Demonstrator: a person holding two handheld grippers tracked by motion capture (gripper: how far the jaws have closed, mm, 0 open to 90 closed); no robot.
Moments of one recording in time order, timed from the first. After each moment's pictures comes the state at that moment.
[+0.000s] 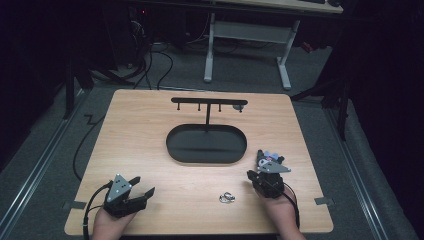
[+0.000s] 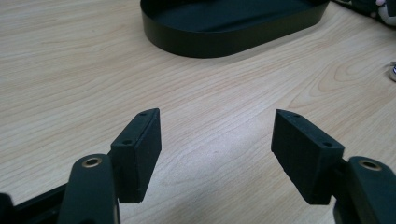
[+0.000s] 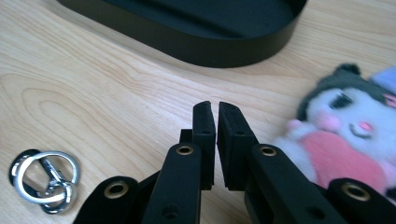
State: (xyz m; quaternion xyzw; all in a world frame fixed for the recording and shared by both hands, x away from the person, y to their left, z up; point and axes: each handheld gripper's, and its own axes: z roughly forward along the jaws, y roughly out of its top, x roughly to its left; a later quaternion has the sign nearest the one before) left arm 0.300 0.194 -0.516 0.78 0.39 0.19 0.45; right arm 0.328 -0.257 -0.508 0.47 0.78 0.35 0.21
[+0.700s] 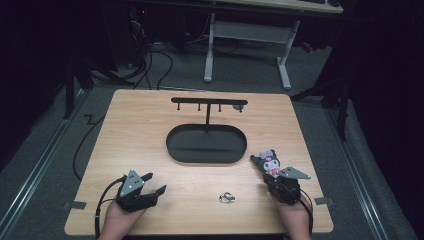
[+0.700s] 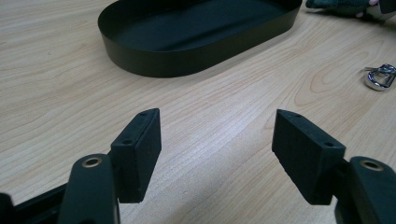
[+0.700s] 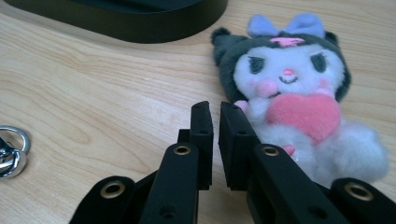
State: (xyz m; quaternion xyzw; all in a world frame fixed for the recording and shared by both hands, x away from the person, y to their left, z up) left arm 0.313 0.170 -0.514 0.79 0.35 0.18 0.47; right arm 0.308 -0.299 -0.511 0.53 0.74 0.35 0.23
